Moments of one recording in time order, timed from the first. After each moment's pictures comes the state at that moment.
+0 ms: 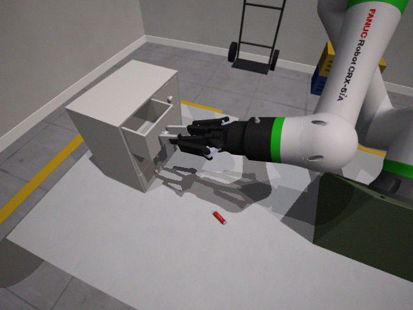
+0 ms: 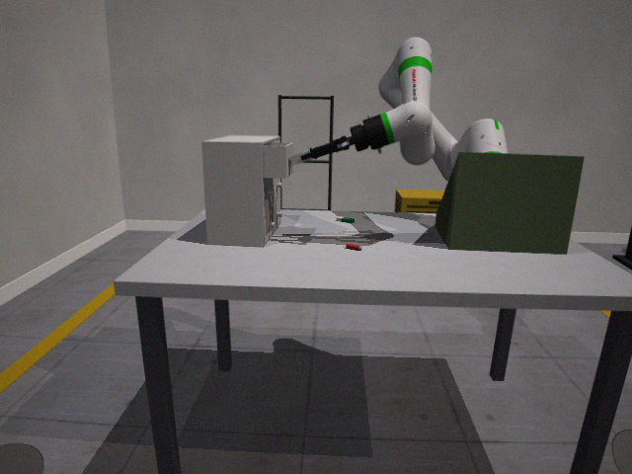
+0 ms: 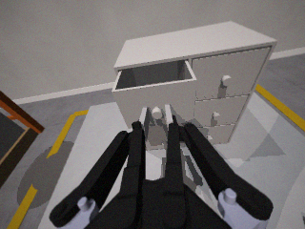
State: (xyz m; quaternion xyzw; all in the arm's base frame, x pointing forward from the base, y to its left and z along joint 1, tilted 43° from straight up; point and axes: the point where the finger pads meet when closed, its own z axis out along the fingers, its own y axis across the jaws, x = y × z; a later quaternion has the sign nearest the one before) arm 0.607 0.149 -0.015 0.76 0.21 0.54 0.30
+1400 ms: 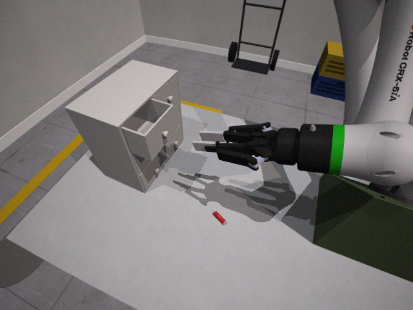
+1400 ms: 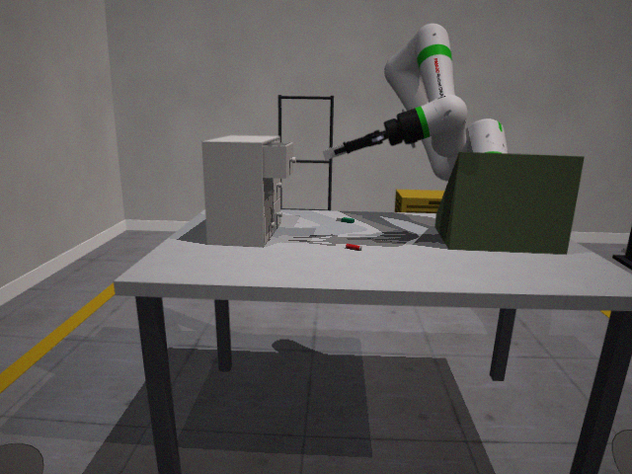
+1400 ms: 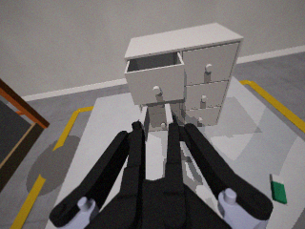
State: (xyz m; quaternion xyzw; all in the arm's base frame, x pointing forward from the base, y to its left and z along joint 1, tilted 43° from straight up) arm 0.508 0.162 -0.001 0.76 0.21 0.54 0.30
